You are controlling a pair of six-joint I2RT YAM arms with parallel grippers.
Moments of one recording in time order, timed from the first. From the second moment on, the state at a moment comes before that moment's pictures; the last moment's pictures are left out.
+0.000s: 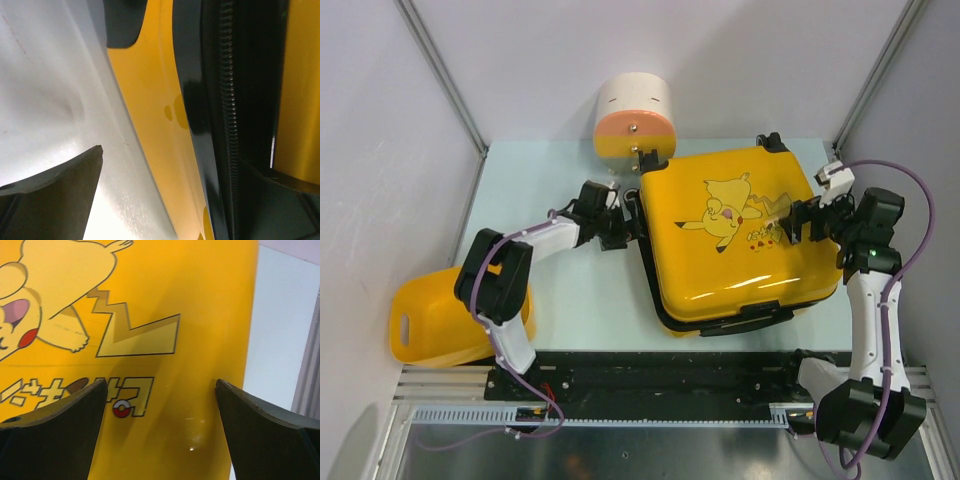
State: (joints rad) left arm -0.42 1.77 1.07 -0.11 0.36 -0.64; right arm -0.27 1.01 0.95 -0.40 -0.60 -0.34
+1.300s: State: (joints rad) left arm -0.69 1.76 1.62 -0.27 0.42 -0.65; right arm 0.16 0.67 1.27 -0.54 -0.63 -0.47
